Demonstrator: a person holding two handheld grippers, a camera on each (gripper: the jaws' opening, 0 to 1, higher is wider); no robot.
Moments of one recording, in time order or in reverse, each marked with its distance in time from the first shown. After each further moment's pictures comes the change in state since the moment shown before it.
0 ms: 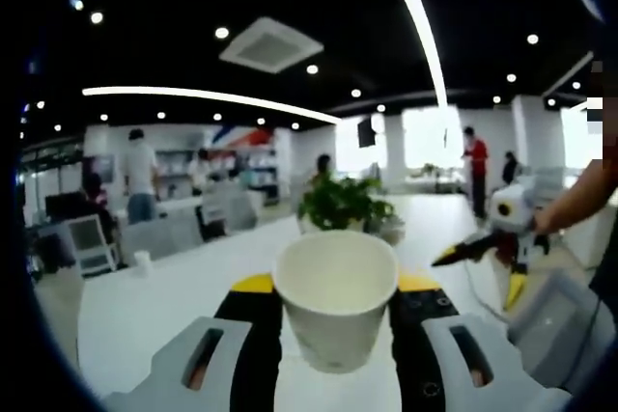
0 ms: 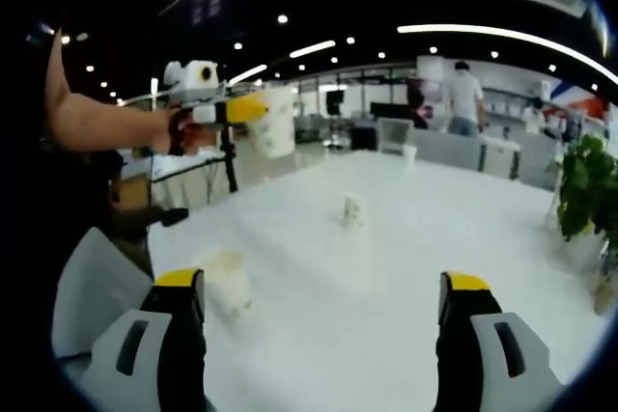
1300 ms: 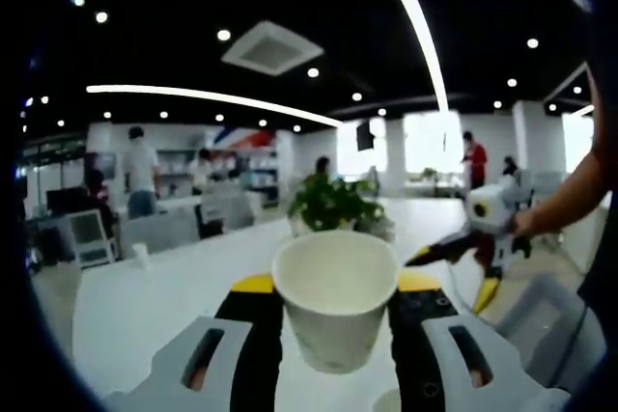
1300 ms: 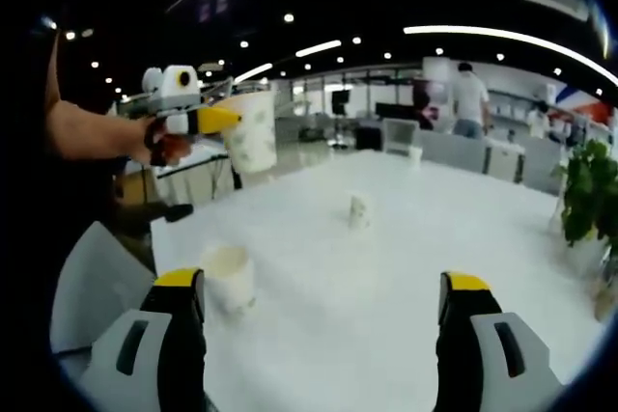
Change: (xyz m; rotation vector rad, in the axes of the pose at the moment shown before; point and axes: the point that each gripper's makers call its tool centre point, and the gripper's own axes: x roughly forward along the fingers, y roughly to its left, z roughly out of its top) left arm -0.019 -0.039 -0.009 -0.021 -0.016 0.011; right arm 0.002 0.006 -0.003 -0.029 0.011 0.020
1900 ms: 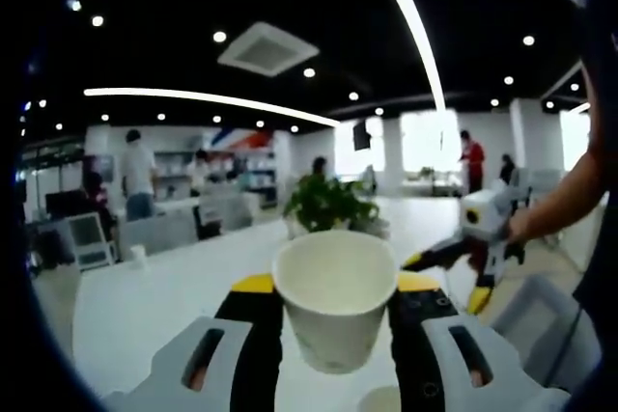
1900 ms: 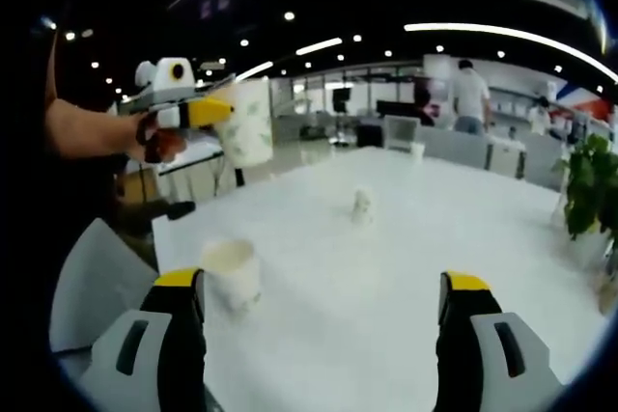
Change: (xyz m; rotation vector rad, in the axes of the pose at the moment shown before) left arm -0.006 -0.013 0.003 0.000 -0.010 -0.004; right arm 0.002 0.006 -0.009 0.019 0.000 0.005
